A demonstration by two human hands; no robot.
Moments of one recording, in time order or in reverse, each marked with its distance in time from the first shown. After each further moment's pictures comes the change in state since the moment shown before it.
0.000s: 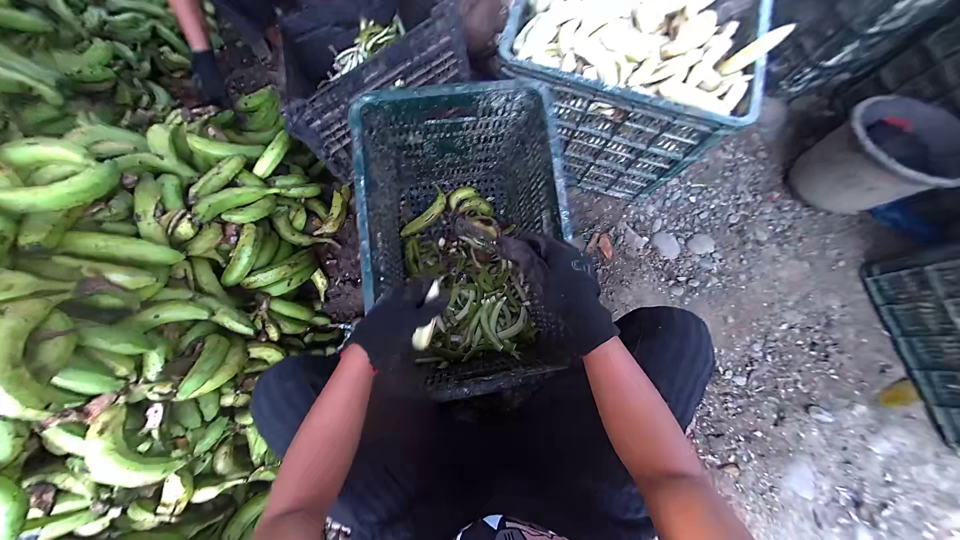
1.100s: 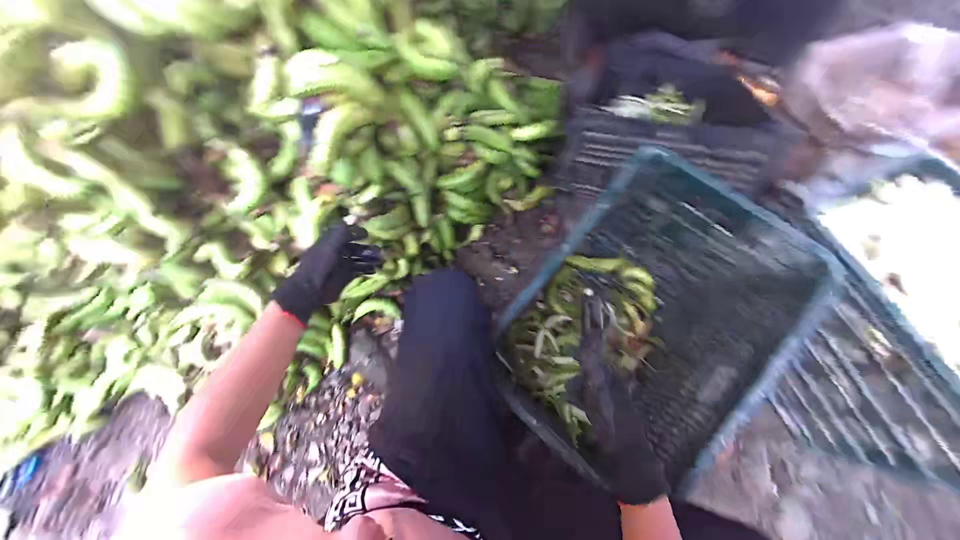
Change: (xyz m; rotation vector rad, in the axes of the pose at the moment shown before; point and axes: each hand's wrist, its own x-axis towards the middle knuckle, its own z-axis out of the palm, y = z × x) left_hand -0.247 -0.160 -0.037 -1.151 1.081 -0.425; right_hand -0.038 -0.045 0.087 0.546 -0.656 0.156
